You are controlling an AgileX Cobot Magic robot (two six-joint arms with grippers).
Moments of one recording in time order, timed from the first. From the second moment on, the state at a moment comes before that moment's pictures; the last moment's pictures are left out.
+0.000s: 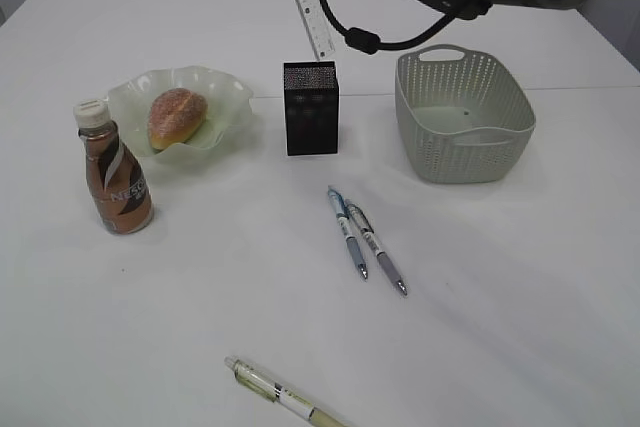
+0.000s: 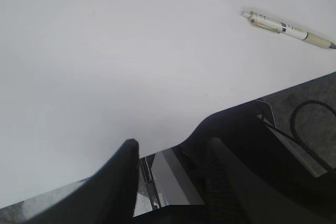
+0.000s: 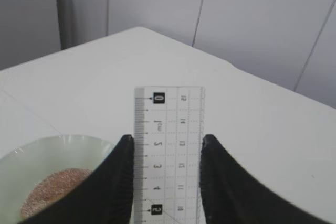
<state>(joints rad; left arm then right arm) -0.24 0.97 -0.88 -0.17 1.24 -0.02 0.41 2.11 -1.79 -0.87 -0.13 0.65</state>
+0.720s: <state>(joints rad) -0.24 0.97 -0.88 -0.17 1.24 -0.02 0.33 2.26 -1.79 -0.62 -0.49 0.52</state>
